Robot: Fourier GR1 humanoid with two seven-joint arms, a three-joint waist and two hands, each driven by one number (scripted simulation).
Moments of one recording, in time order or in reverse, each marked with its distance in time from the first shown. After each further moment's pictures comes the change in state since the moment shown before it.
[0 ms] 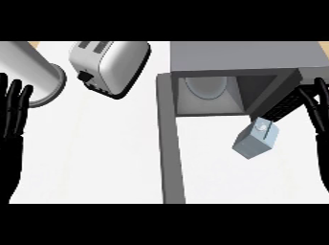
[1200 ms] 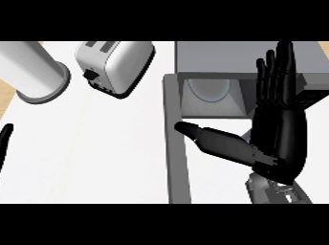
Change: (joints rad) left arm 0.260 -0.049 0.075 -0.163 0.232 -0.094 0.104; right arm -0.317 0.110 0.316 0.154 0.361 -0.630 0.360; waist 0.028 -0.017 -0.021
